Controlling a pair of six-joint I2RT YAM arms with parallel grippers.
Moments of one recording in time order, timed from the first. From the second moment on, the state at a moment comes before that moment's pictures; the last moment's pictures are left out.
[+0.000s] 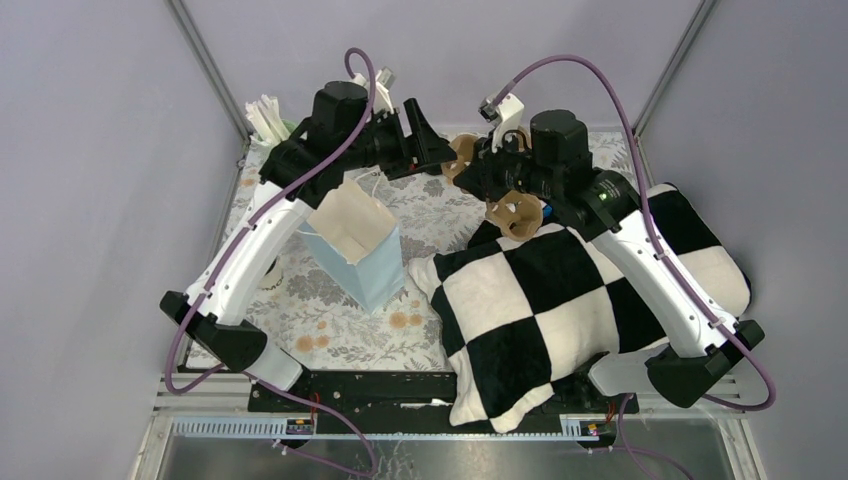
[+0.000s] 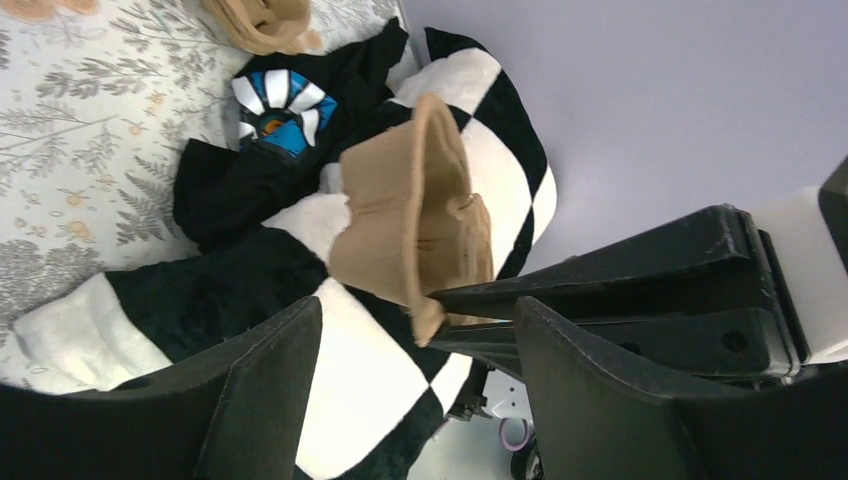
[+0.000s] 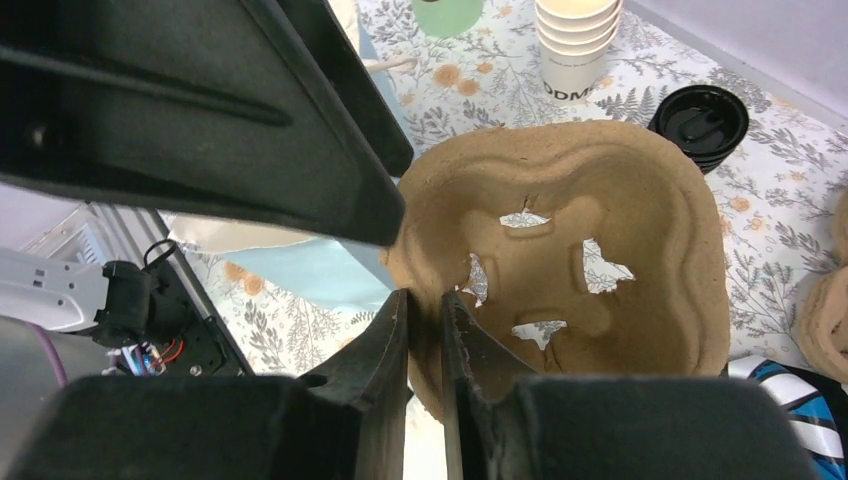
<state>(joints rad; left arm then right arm) -0.56 1.53 1.88 -0.75 0.36 -0.80 0.61 1.35 1.62 -0.63 -0.30 0.11</state>
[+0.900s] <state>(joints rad) -0.67 1.61 1.98 -0.87 0.12 -0.77 0.64 1.33 1.59 -0.67 -0.31 0.08</state>
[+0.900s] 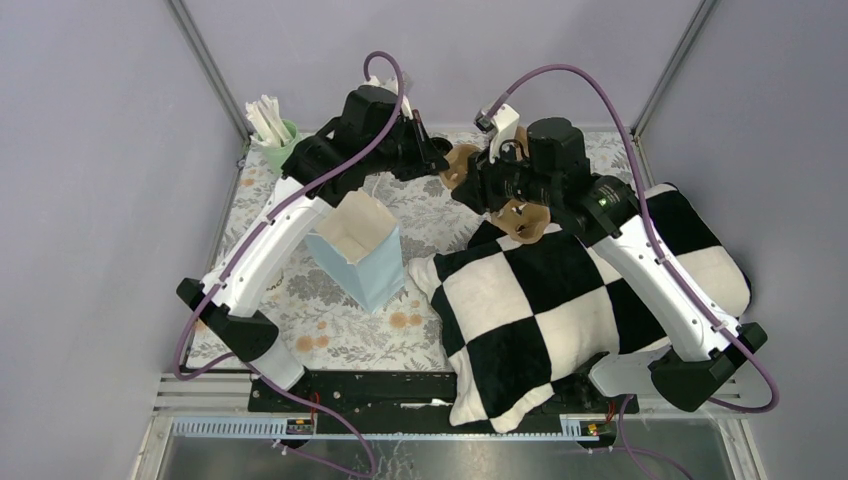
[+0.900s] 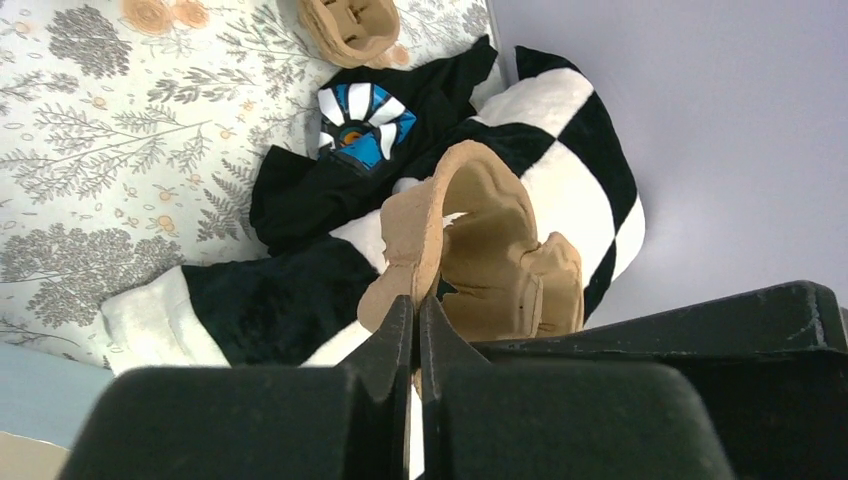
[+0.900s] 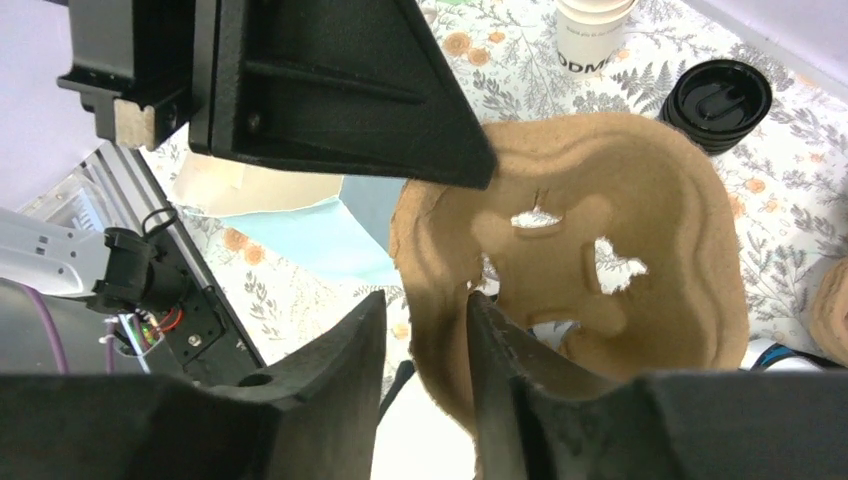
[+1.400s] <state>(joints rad) -0.68 1.40 1.86 -0.69 -0.10 -0.70 0.61 1.23 1.77 -0.90 -0.03 0.36</state>
